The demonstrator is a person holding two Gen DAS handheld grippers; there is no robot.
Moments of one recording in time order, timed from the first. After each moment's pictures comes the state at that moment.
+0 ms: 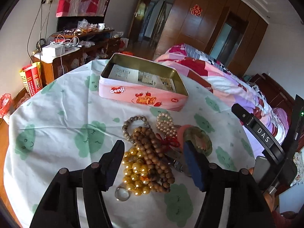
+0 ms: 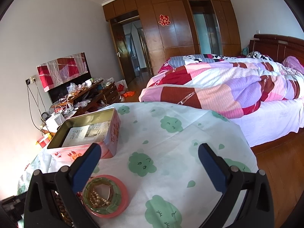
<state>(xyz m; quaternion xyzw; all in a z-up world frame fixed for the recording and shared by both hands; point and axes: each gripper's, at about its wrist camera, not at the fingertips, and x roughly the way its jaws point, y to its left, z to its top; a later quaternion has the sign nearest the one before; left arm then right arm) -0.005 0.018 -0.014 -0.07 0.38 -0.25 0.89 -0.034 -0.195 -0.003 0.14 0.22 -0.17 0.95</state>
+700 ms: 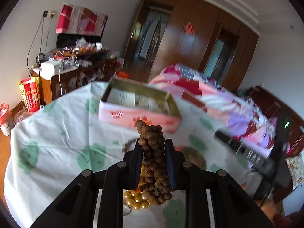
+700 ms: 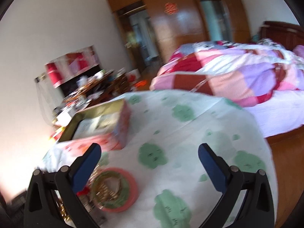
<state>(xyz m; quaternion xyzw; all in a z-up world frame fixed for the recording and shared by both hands) -0.015 0.045 0.008 -0.10 0.29 -0.26 0.92 -0.023 -0.202 -0.012 0.18 0.26 -0.08 0.95</state>
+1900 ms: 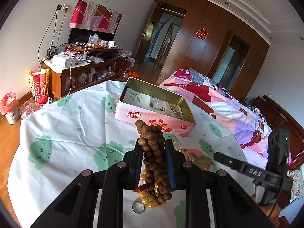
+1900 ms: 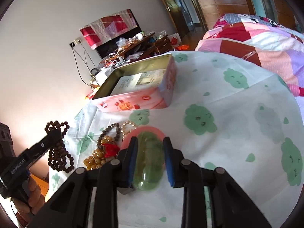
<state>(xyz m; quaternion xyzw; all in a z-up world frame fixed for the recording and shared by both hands) -0.004 0.061 0.001 -0.12 0.31 -0.22 0.92 -0.004 -0.186 -0.033 0.19 0.36 0.09 0.91</state>
